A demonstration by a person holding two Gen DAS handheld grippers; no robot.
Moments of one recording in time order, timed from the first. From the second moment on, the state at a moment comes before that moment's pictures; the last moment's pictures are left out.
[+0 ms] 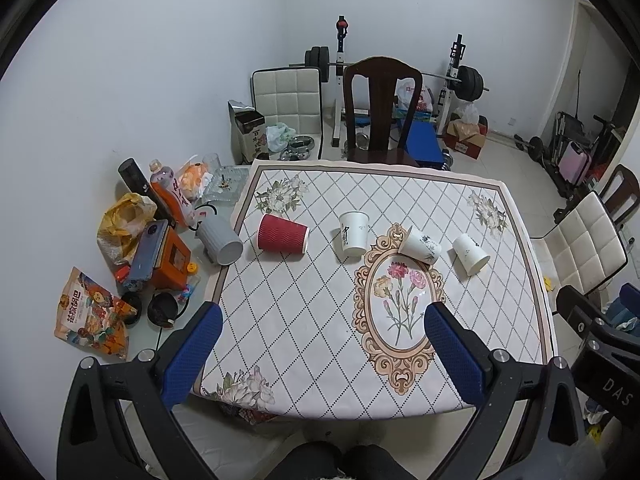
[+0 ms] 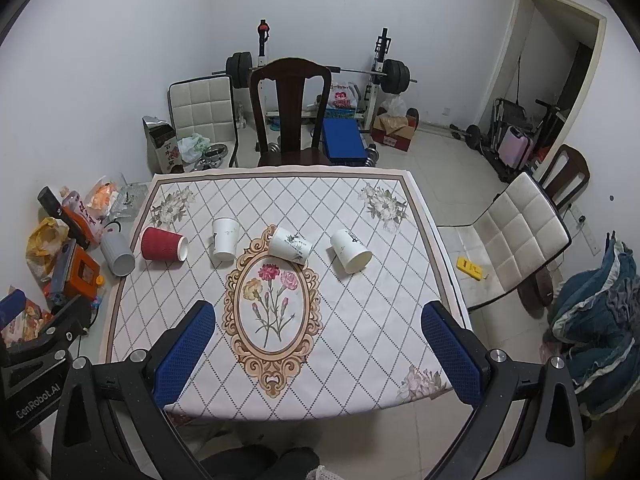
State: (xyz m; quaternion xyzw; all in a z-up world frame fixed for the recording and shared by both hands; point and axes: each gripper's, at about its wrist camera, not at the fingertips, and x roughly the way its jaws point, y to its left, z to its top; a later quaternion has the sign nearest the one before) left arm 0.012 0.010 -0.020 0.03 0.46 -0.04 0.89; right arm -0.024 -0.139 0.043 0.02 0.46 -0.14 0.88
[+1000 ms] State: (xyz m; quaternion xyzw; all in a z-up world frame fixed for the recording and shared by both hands) left arm 0.175 -0.091 -0.240 0.09 0.63 -0.03 0.77; right arm 0.066 -0.296 -0.255 0.10 0.65 -0.28 0.70
